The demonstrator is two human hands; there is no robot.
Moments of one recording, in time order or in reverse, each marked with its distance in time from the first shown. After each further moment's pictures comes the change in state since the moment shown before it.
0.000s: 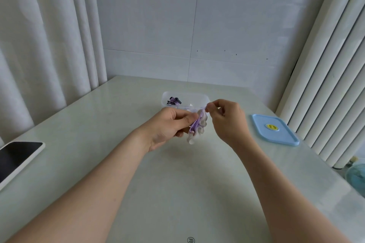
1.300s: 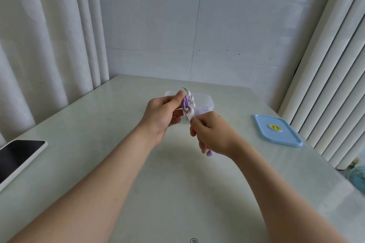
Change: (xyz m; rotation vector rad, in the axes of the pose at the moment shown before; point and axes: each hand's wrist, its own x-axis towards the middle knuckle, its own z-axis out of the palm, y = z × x) left_hand 0.011 0.007 -0.005 -0.291 0.448 0.033; right_hand -0.027 -0.032 0.005 -0.105 -0.536 0.025
